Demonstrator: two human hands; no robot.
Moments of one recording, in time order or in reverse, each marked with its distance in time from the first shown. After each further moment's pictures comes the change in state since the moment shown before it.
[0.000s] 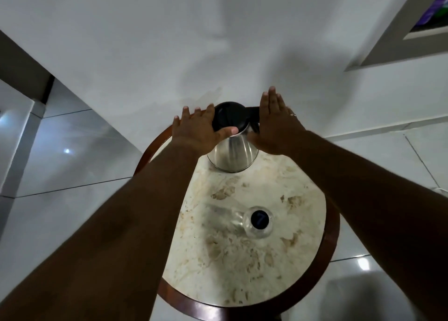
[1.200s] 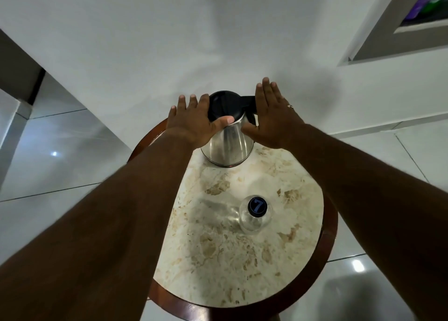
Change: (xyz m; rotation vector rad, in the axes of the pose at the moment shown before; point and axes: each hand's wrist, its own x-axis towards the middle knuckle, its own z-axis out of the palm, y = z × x) left_hand -0.001 -0.003 0.019 0.013 0.092 0.068; right_hand -0.013 0.008 0.015 0.021 0.127 -0.084
